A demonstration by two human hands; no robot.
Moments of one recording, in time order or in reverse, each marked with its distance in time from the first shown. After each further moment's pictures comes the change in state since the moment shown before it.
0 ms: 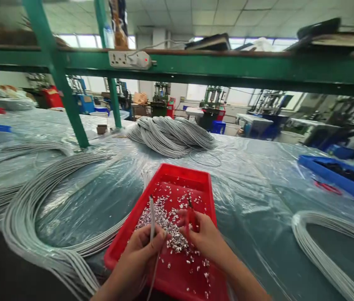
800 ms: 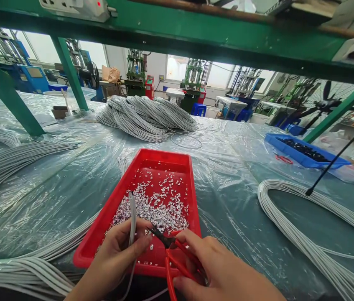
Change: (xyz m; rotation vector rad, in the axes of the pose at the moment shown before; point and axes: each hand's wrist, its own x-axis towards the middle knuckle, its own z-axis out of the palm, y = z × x) left_hand -0.013 0.001 -0.004 0.274 -0.043 0.025; right_hand -0.091 -0.057 -0.022 -0.651 -0.320 0.371
